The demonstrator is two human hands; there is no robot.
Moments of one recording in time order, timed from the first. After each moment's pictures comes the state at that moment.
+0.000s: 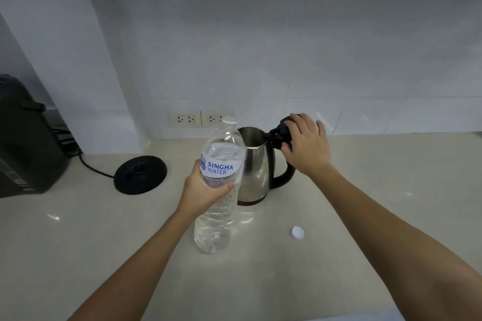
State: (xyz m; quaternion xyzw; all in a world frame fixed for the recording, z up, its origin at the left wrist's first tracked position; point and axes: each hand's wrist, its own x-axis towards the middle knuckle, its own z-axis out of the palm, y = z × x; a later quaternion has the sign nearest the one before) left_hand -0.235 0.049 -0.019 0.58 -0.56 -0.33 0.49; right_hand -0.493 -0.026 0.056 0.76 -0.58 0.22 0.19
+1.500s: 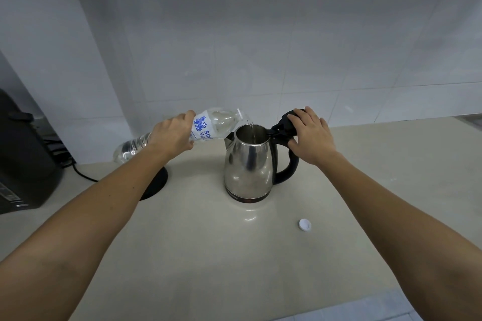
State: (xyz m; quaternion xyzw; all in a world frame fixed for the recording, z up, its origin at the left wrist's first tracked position) left_hand -0.159 -0.033 0.083 0.63 -0.76 0.11 0.09; right_hand -0.488 -0.021 0.073 0.75 -0.64 0.14 0.08
